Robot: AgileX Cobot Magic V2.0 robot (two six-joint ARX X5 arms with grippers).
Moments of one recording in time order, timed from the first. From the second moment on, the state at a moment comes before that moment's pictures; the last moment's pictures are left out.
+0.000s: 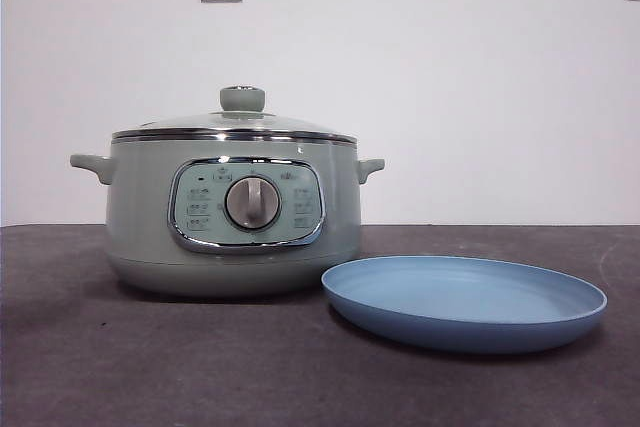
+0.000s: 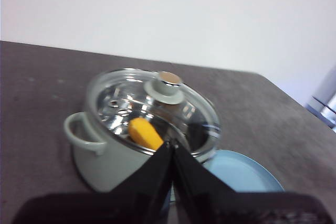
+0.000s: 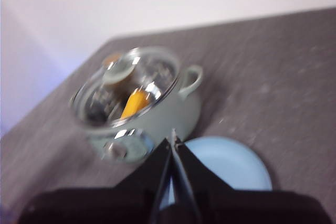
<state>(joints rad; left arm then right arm) 0.00 0.34 0.63 -0.46 0.47 -0.26 0.08 0.58 0.76 -0.52 -0.52 0.16</state>
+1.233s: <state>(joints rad) 0.00 0.63 0.94 -0.73 0.68 -0.06 0.20 0.94 1.11 -0.94 -0.57 -0.16</state>
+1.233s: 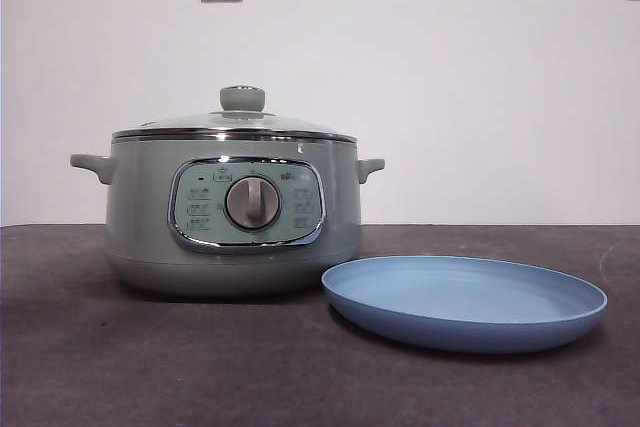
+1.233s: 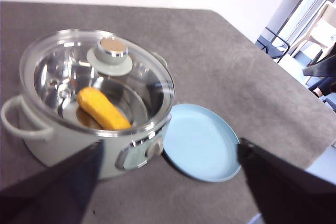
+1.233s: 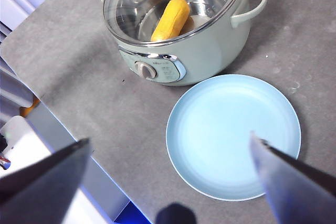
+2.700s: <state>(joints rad) -0.34 1.61 1.21 -0.03 0.25 0.05 0.20 0.94 1.11 -0.94 -0.57 -0.15</state>
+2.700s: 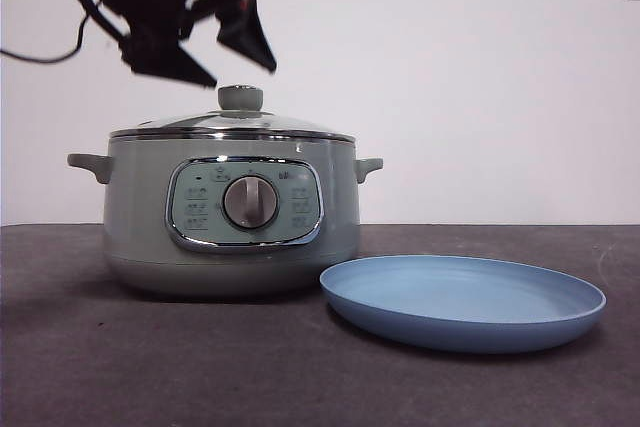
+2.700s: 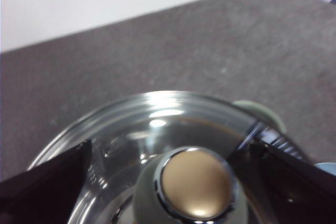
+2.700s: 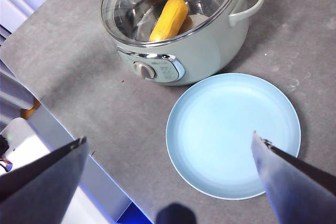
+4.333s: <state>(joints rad) -0.40 1.65 1.46 -0.33 0.23 0.05 0.20 0.94 1.11 -0.94 -0.57 -0.15</state>
